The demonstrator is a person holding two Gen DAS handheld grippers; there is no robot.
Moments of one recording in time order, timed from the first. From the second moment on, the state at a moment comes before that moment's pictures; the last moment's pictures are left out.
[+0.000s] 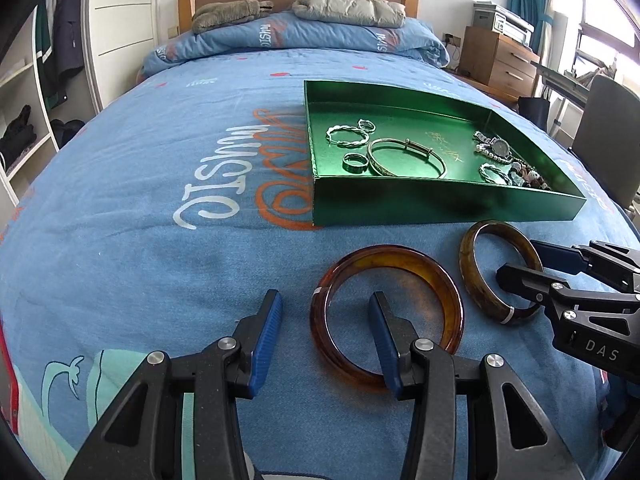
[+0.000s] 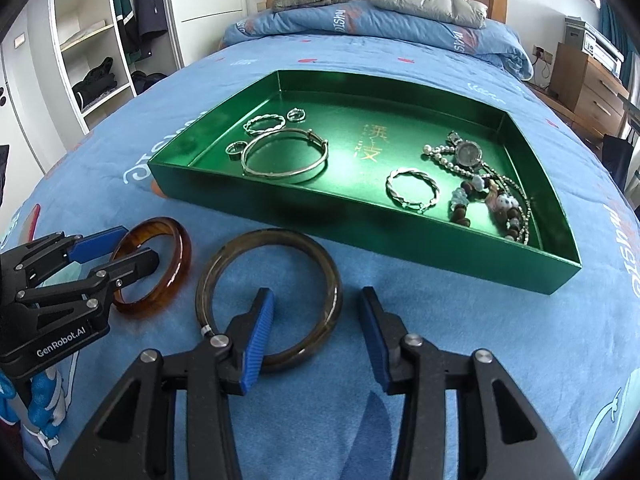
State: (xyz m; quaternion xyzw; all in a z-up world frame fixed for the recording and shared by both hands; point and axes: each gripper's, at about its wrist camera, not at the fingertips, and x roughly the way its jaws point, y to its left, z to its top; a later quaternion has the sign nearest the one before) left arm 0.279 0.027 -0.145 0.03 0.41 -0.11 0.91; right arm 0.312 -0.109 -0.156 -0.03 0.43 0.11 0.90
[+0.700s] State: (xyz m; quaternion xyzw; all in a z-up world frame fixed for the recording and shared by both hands) left arm 0.275 0.018 -0.143 0.03 0.42 -0.11 0.90; right arm 0.301 -0.099 -0.151 -0.08 0.44 0.11 0.89
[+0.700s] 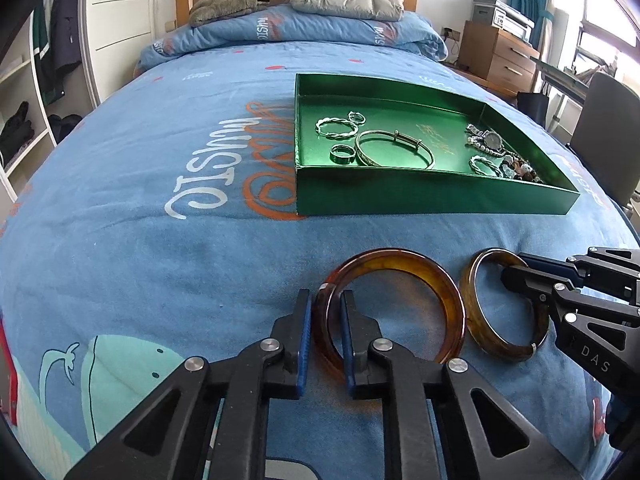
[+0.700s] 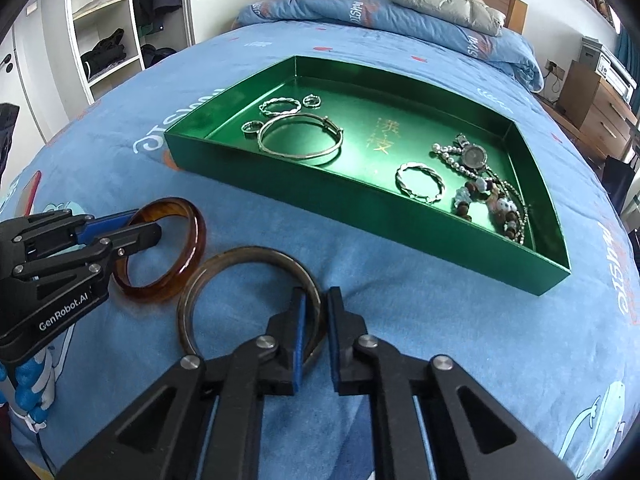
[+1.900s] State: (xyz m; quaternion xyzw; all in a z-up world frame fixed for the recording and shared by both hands) left arm 0.198 -0.019 -0.079 0.09 0.38 -0.08 0.92; right arm 0.207 -0.167 -0.104 -0.01 0.40 0.08 0.92
